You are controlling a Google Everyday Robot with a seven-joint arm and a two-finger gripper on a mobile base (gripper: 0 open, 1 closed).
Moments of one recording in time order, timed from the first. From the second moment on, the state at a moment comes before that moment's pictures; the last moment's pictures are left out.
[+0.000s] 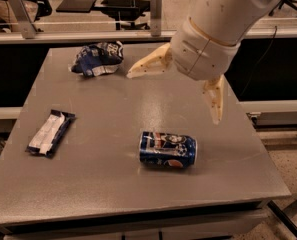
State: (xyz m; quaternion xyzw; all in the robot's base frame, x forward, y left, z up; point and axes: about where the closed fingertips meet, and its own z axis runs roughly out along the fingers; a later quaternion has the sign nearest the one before) arm 0.448 -0.051 0.946 -0.97 0.18 -0.02 0.17
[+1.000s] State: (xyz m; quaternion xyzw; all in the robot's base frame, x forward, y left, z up) arm 0.463 -0.052 0.920 -0.99 -0.06 -0.10 0.07
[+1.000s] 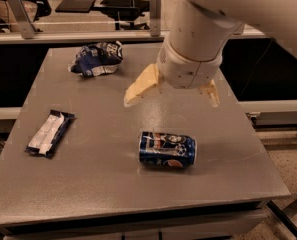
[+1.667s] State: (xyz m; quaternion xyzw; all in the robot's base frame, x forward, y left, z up) arm 0.445 -0.045 0.921 -0.99 -0.11 -0.09 0.07
